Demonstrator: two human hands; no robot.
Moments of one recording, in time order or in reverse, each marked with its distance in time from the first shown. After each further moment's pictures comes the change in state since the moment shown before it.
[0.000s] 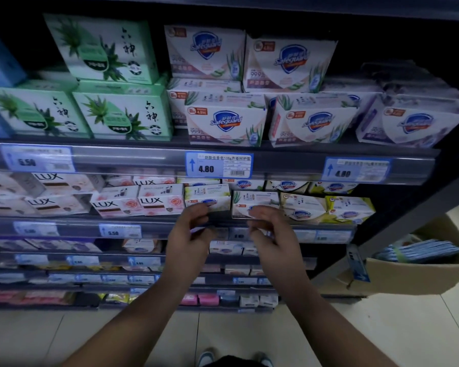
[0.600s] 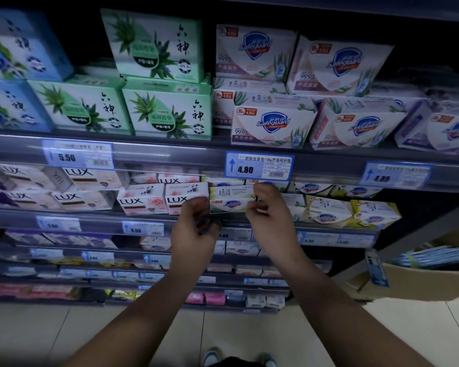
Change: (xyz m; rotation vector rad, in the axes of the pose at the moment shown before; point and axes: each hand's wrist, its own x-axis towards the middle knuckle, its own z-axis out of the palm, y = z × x) left_hand 0.015 -0.004 -0.037 0.086 0.080 0.079; right_hand 0.041 -0.034 0.062 -0.067 -0.053 0.173
